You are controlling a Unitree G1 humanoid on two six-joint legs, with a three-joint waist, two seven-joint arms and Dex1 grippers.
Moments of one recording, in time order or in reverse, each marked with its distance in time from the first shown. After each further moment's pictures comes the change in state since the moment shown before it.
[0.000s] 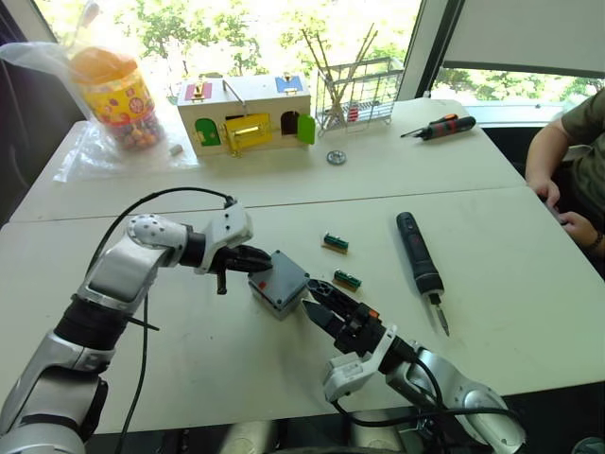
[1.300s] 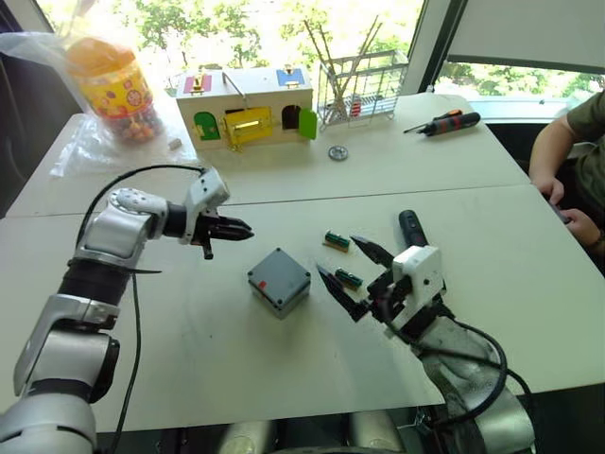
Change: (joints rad) left arm -0.228 -0.047 0.012 0.428 0.031 -0.068 -0.092; right arm 0.010 0.433 -0.328 -0.438 1.424 1.194 0.461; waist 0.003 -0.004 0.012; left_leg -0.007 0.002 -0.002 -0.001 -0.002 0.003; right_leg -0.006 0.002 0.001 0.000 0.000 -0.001
